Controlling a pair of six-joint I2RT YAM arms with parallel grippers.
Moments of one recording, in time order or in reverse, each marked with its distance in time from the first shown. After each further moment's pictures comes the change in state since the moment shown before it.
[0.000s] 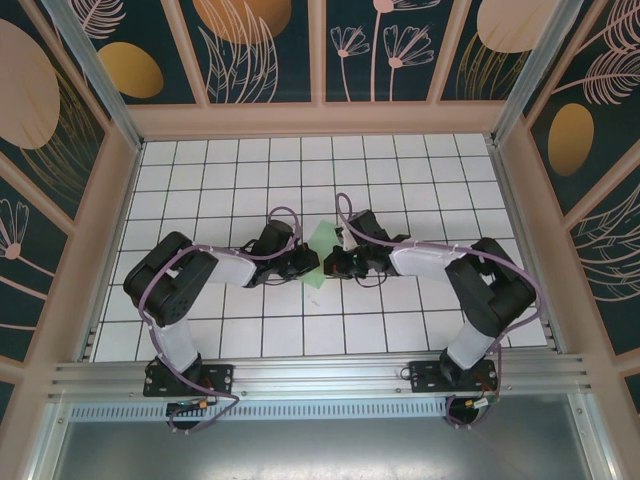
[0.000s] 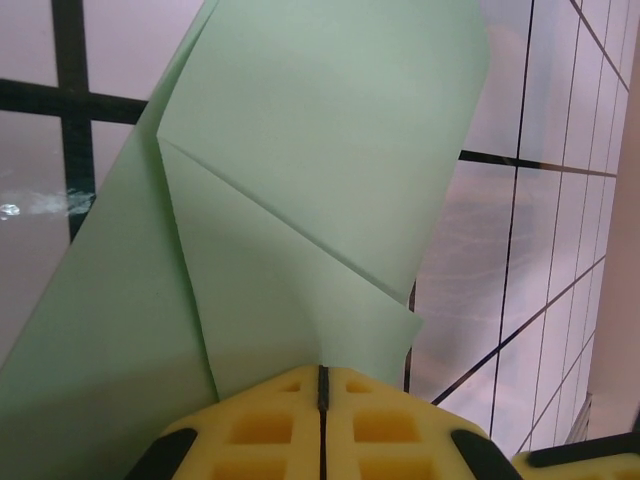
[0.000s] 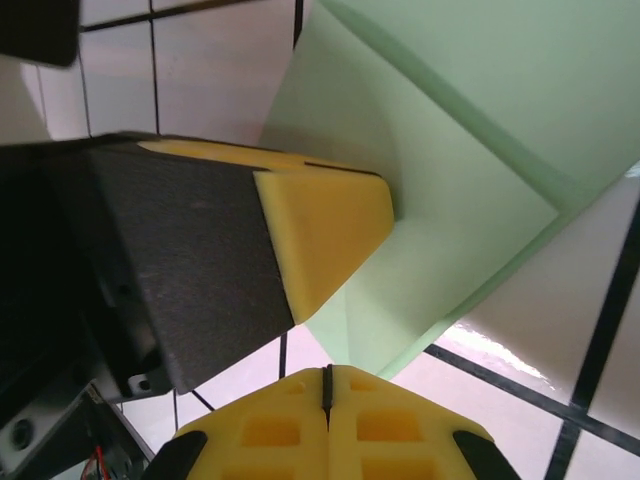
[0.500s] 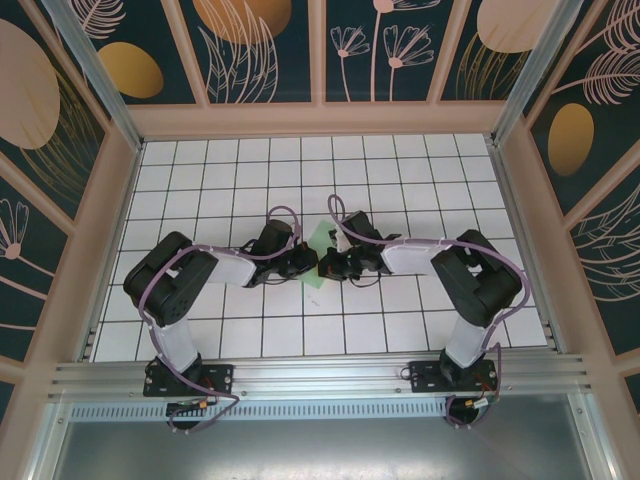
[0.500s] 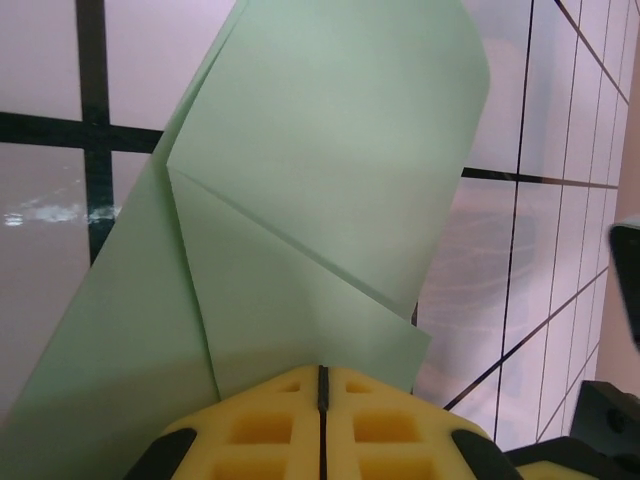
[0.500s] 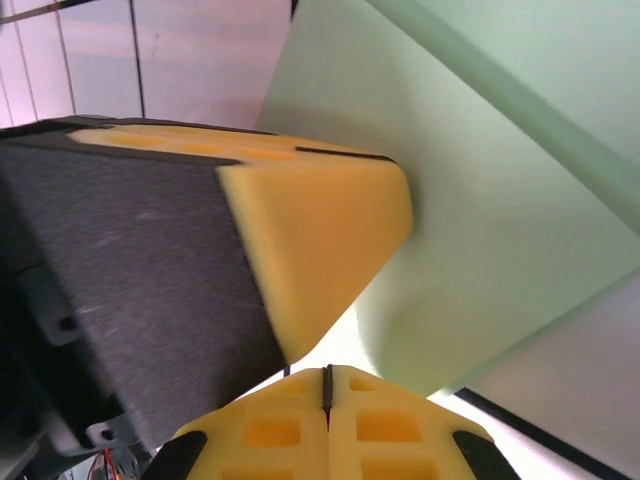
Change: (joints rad) left arm 0.000 0.000 -0.001 0.009 -0.022 0.000; right arm 0.015 0.090 0.037 0.030 -0.042 0.021
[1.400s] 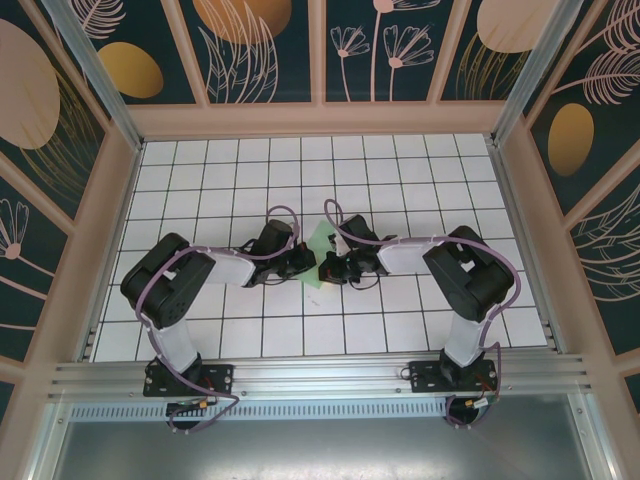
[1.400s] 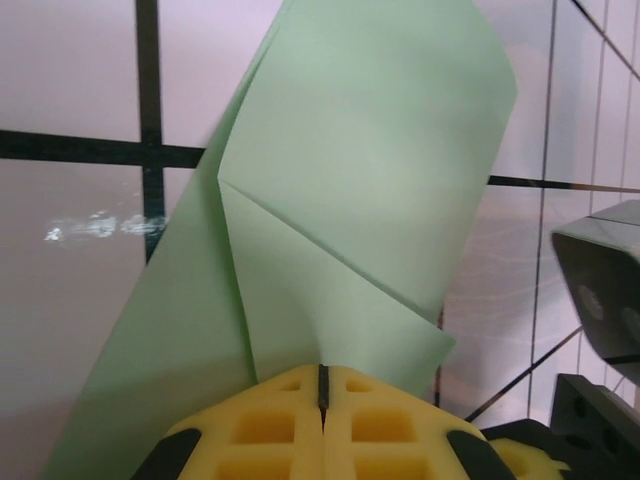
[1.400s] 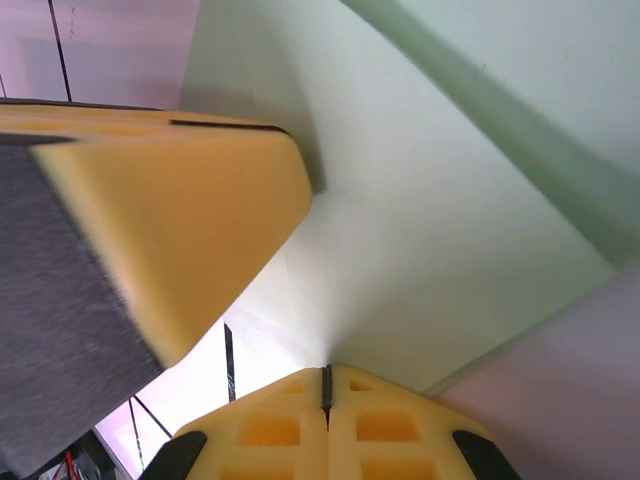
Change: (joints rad) left arm 0.000 -0.014 0.002 -0.053 -0.055 0.047; right arm 0.003 0.045 0.003 -0.011 0.019 -0.026
